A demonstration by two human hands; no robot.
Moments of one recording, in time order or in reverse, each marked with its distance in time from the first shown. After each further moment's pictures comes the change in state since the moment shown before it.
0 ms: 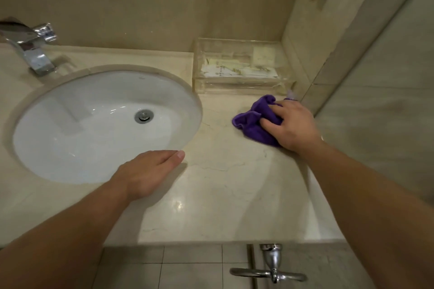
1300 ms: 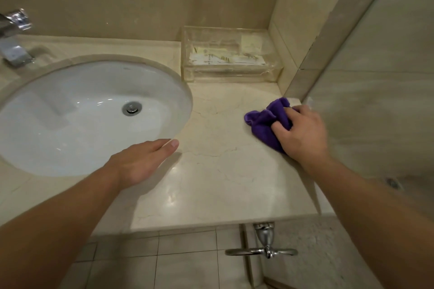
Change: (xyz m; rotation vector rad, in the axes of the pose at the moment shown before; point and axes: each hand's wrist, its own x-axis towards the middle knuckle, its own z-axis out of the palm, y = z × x) left_hand -0.001 -0.004 -0.002 -0.028 -0.076 0.019; right_hand -0.067 -0.009 -0.014 -0.037 0.061 0.364
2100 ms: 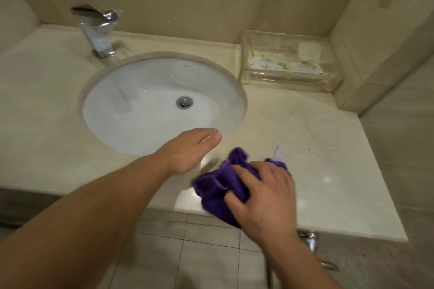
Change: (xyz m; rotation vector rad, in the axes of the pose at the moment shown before) left_hand -0.013 -0.024 -0.018 -0.084 0.080 0.219; right_hand -0.147 -0.154 0.024 0.075 -0.088 -0.250
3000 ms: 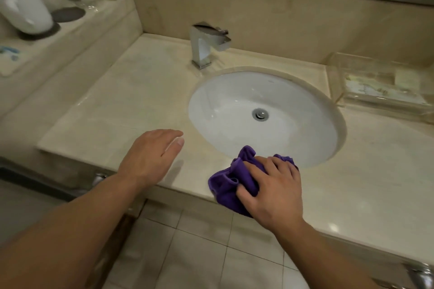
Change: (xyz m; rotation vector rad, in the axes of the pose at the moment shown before) left_hand -0.149 -0.208 -0.147 0.302 0.473 -0.090; right_hand 0.025 -0.189 0.070 -0.024 -0.121 -0.174
